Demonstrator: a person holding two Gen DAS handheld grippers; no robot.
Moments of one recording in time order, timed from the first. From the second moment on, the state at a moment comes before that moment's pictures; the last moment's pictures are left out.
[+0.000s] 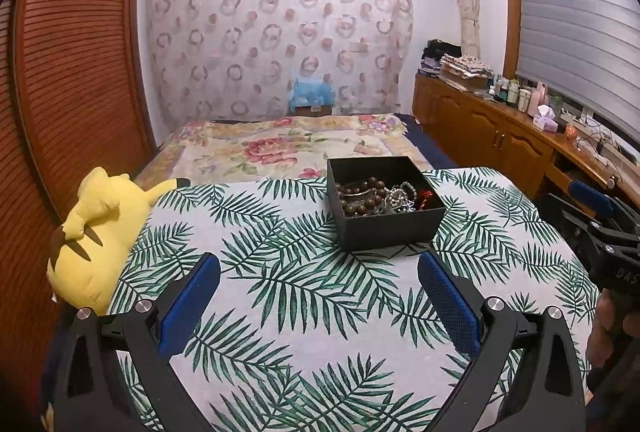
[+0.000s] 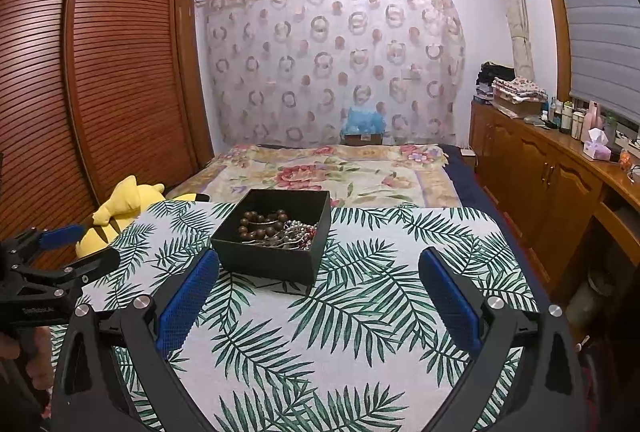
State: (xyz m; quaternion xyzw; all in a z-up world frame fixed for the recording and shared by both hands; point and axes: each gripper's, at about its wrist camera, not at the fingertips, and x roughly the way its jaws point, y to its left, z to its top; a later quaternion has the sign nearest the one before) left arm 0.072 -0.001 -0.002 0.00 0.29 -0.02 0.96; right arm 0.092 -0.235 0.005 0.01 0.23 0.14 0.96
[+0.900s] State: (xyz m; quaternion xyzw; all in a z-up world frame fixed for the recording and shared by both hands) left arm 0.069 -0.005 0.003 0.00 0.28 -0.02 0.96; right arm 0.089 -0.237 0.003 0.01 0.24 0.13 0.96
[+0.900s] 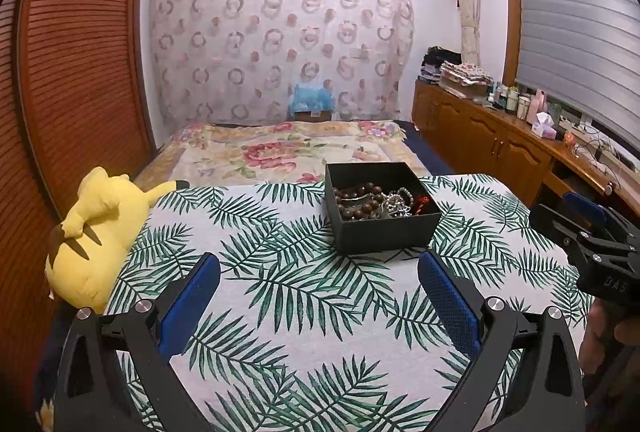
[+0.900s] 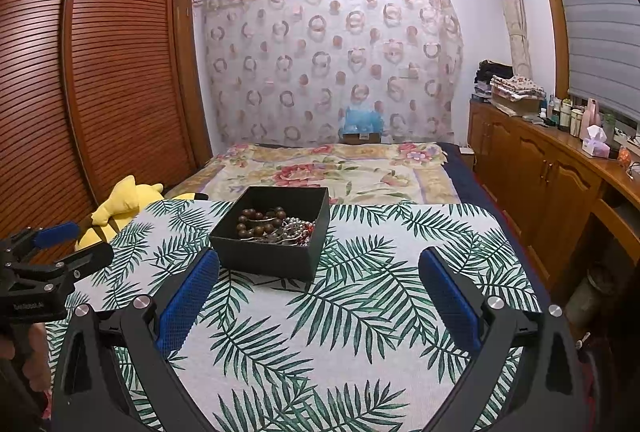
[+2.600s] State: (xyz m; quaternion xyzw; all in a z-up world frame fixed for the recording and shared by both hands) left arm 0.063 -0.005 0.008 -0.01 0.27 -0.02 0.96; right arm 0.088 -0.238 0.003 0.01 0.23 0.13 0.96
